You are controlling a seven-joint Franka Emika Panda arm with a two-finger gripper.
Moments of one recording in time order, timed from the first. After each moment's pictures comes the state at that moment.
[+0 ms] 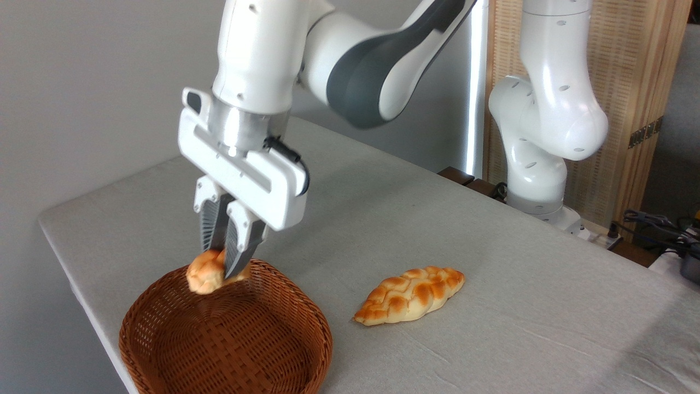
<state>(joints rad) -0.28 0.02 0.25 -1.94 -0.29 2.30 0.73</state>
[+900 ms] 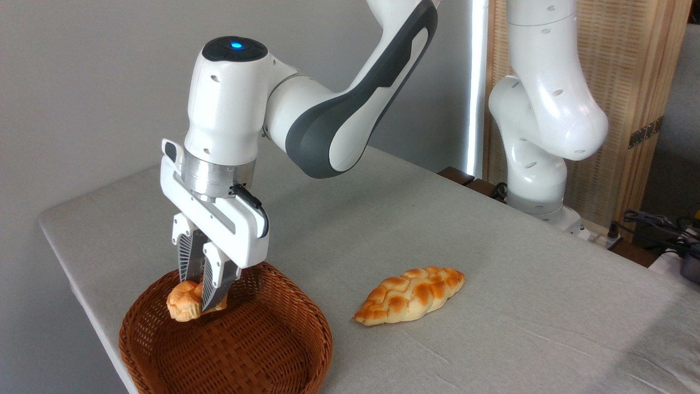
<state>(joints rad) -0.28 0.16 0.17 -1.93 -0.29 2.43 0.72</state>
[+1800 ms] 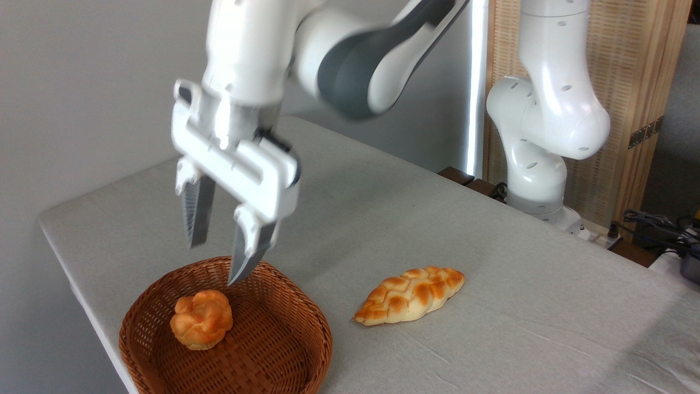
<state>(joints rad) -0.20 -0.03 0.18 -1.90 -0.26 2.19 0.72</state>
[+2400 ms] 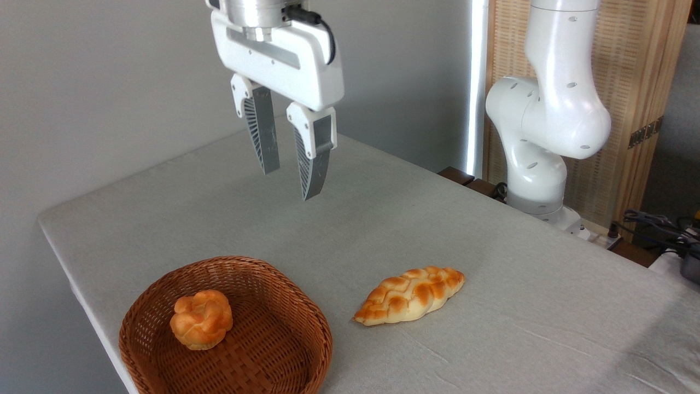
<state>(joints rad) -0.18 -0.09 0.15 -1.68 -0.05 1.64 0.72</state>
